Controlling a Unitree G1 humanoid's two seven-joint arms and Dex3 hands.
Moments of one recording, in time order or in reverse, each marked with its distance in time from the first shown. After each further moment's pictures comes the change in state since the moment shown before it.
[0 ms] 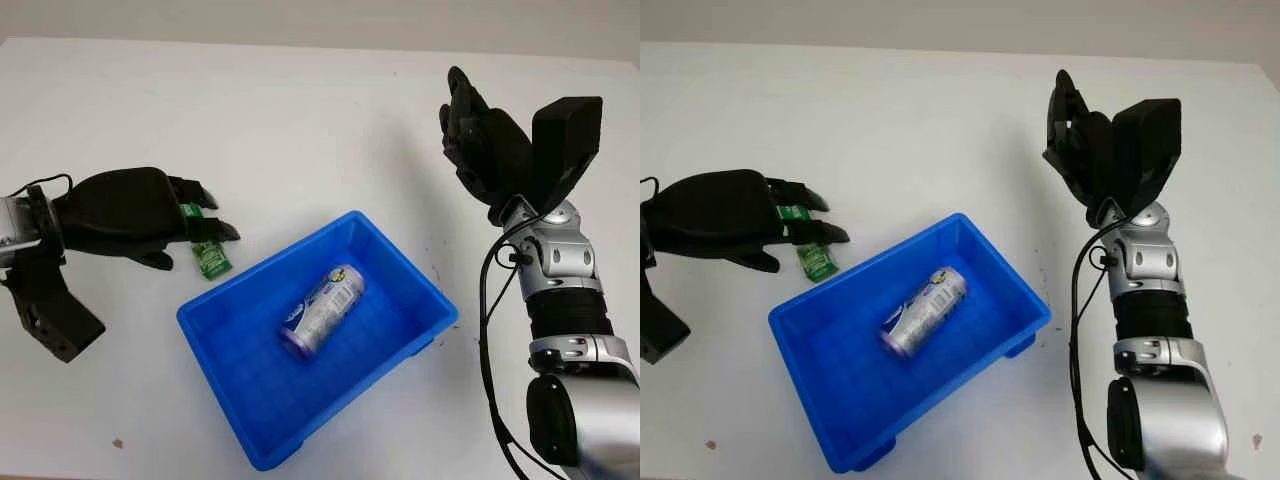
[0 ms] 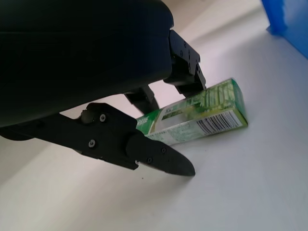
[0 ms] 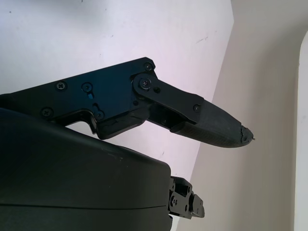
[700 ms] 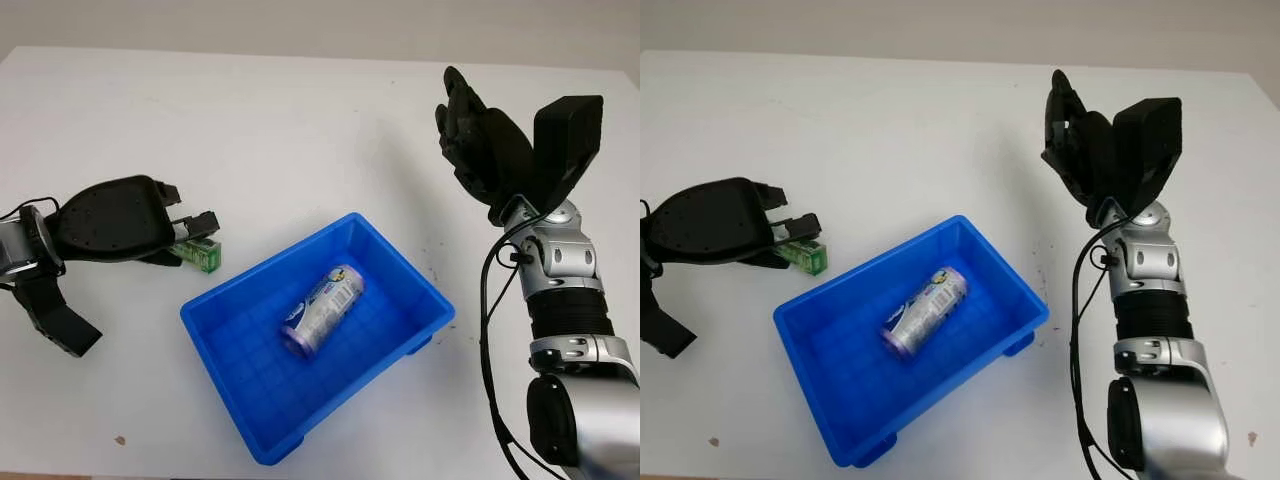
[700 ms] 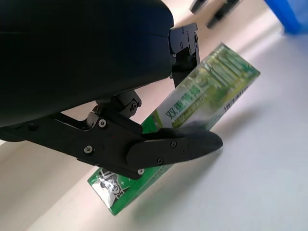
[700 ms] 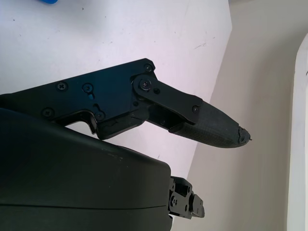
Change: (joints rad) left arm -0.106 -0.063 -0.138 0.211 -0.035 0.202 0.278; right arm 0.001 -0.001 -0.001 -0.004 0.004 -0.004 0.032
